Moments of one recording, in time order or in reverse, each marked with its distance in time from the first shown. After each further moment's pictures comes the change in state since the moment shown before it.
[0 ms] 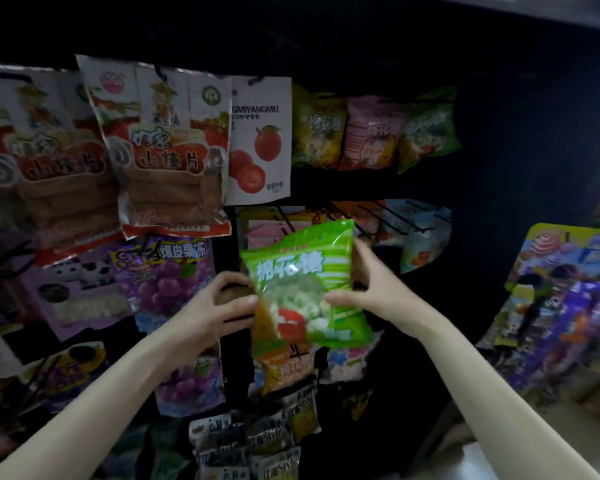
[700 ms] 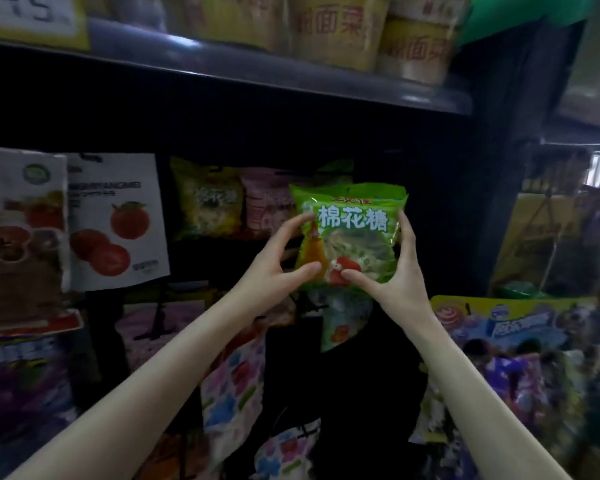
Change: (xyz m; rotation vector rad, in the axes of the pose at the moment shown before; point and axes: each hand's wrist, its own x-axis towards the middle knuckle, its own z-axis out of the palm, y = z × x) left_hand 0.170 0.091 0.240 0.539 -0.095 0.646; right_hand 0.017 0.017 -0.221 -0.324 0.684 -0.276
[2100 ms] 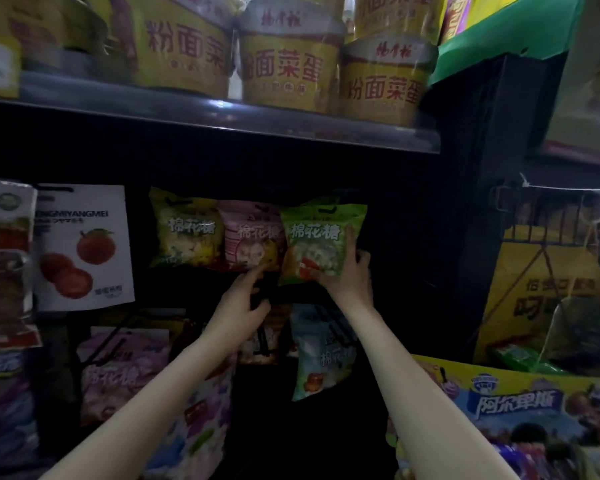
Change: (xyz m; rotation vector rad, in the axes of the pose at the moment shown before) left_hand 0.046 -0.047 0.055 0.367 0.287 -0.206; right_hand 0.115 0.074 0.020 -0.299 -0.166 0.164
